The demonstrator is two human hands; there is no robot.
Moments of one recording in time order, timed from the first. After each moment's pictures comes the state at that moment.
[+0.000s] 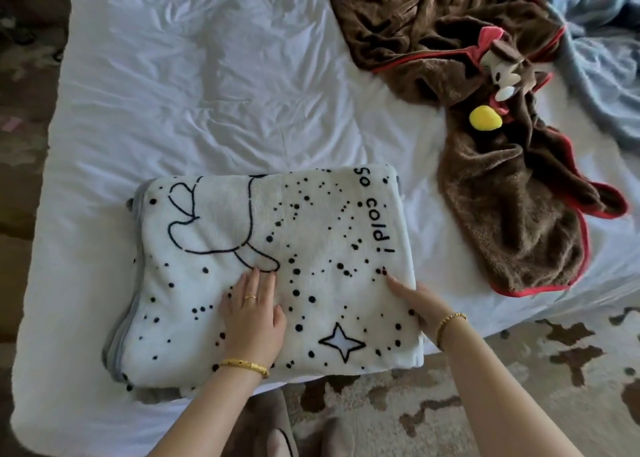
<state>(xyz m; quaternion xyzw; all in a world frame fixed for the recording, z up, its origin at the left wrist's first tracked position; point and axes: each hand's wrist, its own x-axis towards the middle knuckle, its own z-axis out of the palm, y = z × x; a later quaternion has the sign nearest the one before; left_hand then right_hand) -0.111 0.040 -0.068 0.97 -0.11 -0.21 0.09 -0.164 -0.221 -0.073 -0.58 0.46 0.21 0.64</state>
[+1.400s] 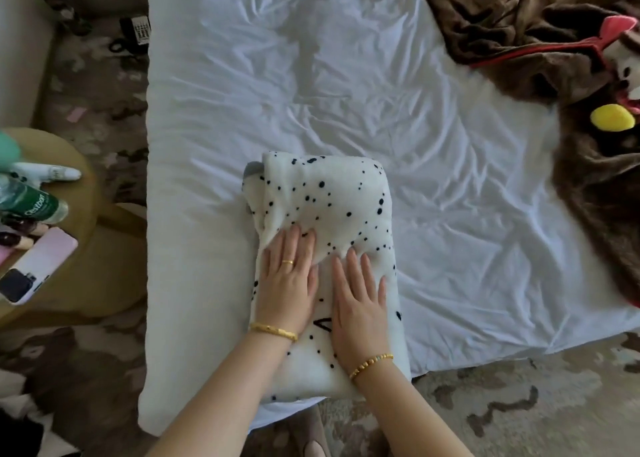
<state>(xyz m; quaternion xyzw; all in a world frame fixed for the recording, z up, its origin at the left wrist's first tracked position) -0.013 0.177 -0.053 0.96 -0.22 -0.04 0.14 -0.085 0.078 -0.066 -0.96 0.13 0.04 0.24</state>
